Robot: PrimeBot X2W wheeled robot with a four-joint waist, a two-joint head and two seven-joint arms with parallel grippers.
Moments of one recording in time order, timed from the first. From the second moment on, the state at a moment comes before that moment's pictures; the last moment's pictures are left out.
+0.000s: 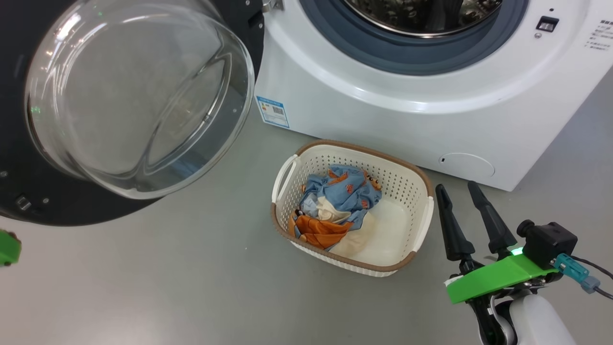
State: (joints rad) left arm -0.66 0.68 -0.58 0.68 -0.92 -0.14 -0.25; right arm -0.22 -0.06 0.07 0.22 0.38 0.13 -0.25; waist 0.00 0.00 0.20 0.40
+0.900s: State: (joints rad) left arm -0.19 0.52 -0.20 0.17 -0.75 -0.05 -0.25; right arm -0.16 -0.11 0.12 0.19 0.41 0.13 -0.25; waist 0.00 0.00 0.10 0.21
